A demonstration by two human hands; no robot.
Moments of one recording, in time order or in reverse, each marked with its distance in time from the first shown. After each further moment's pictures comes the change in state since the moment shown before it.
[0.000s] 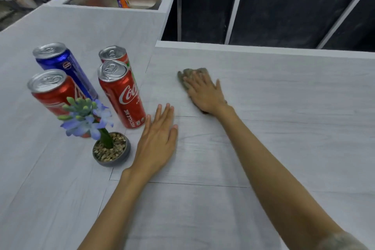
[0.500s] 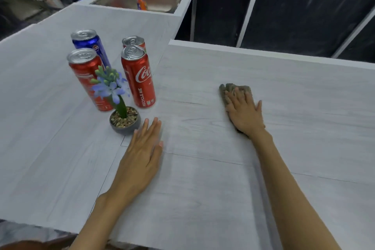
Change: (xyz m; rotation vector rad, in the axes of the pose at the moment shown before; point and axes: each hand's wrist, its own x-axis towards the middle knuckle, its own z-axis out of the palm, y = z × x) left_hand -0.107 0.001 -0.009 -0.068 0.085 -0.047; right_hand -0.117 0.041 -0.005 0.061 0.068 0.224
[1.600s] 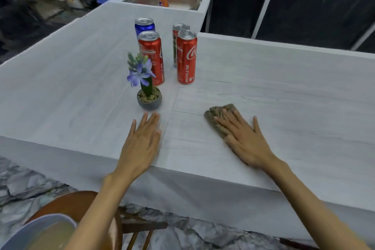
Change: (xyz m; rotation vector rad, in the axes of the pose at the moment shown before) left_hand -0.096 -0.068 -0.057 0.115 0.013 -0.086; right_hand -0.169 -0.071 0.038 -0.093 -0.097 -0.396
